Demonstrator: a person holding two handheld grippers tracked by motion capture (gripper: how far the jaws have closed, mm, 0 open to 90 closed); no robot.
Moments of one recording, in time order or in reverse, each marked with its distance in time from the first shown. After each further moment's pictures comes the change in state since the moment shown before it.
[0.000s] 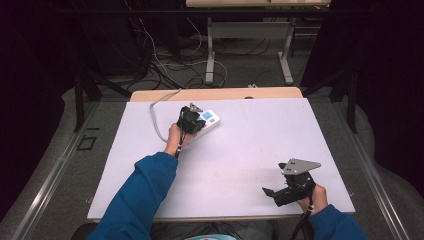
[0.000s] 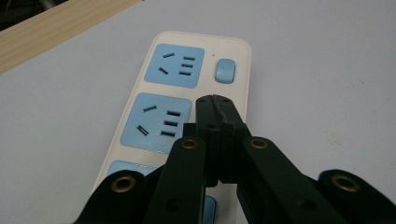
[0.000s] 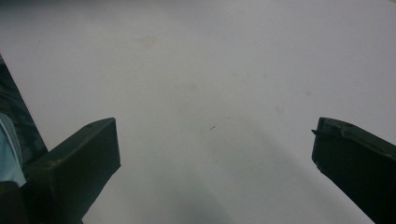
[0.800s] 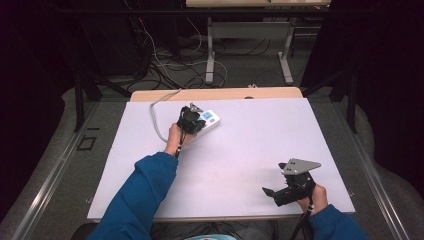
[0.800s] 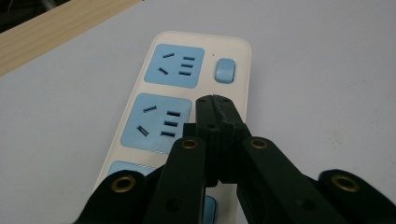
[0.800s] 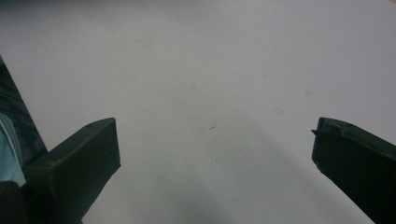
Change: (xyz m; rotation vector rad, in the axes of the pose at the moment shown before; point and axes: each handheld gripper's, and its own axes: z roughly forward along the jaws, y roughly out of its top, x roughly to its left) left arm -0.001 0.001 0.000 0.002 0.004 0.006; right arm 0.000 0.000 0.000 -0.002 0.001 0.001
